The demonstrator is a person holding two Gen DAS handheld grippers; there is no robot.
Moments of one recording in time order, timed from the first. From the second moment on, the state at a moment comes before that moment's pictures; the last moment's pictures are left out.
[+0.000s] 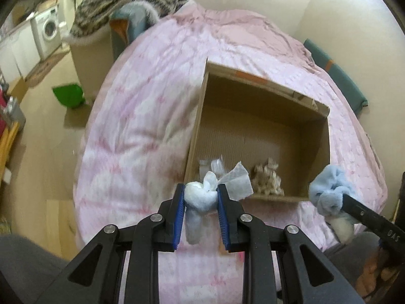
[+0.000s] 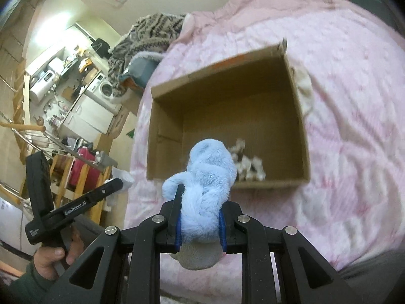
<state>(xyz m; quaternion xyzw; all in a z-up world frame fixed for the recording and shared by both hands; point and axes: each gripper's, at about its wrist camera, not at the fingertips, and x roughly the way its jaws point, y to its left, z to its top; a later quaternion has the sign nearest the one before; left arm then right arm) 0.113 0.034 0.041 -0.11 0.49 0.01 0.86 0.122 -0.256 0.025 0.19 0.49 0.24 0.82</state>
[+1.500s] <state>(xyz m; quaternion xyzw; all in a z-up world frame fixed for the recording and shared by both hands) 0.208 -0.016 -0.031 -0.01 0.51 -0.04 0.86 0.202 -0.239 -0.055 0.09 0.55 0.14 0.82</state>
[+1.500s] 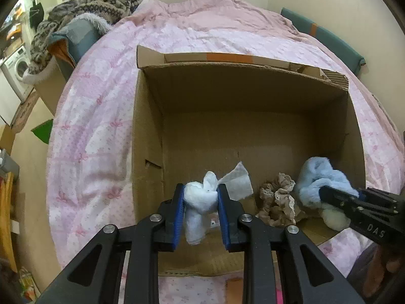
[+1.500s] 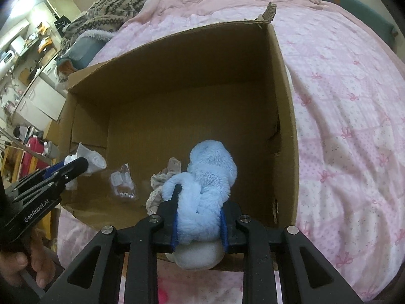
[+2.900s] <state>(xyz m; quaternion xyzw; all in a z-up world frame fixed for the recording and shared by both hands) 0.207 -0.020 -0.022 -0.01 0.50 -0.03 0.87 0.199 -0.247 -0.034 0.13 0.50 0.15 0.84</state>
